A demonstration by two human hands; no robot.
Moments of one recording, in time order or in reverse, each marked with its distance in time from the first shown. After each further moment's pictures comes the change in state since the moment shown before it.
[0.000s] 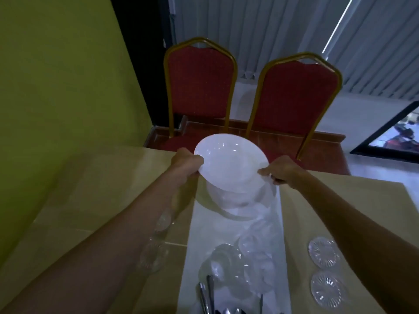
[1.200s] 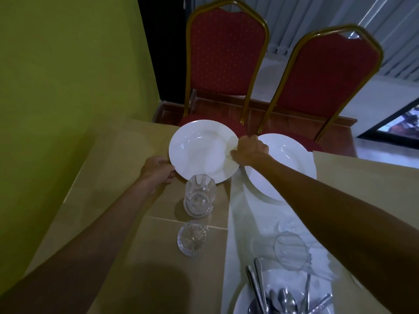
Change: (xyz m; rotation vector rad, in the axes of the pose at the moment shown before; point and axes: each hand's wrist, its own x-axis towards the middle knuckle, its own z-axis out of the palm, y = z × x) left_hand 0.050 -0.151 -0.135 -0.141 -0.005 -0.135; right_hand -0.027 -0.112 0.181 -0.828 0.131 -0.226
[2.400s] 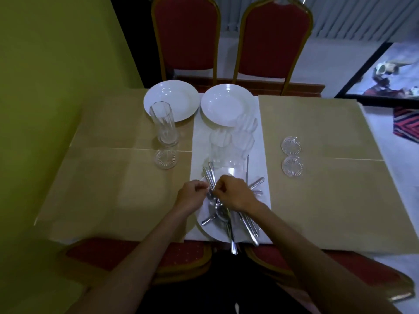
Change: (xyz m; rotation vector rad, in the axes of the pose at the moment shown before) left_hand -0.301 -0.155 0.133 0.211 -0.250 0.186; right_hand -0.353 0.134 0.115 0.491 -0.178 -0.160
